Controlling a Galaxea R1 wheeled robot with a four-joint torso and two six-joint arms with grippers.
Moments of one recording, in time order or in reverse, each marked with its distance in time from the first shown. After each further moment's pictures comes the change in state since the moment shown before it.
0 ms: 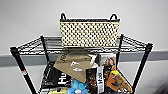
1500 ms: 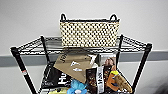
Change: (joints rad) left arm 0.101 0.431 -0.353 0.140 -0.024 0.000; right arm -0.221 0.470 -0.498 -0.070 0.070 -0.060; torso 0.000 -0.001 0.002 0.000
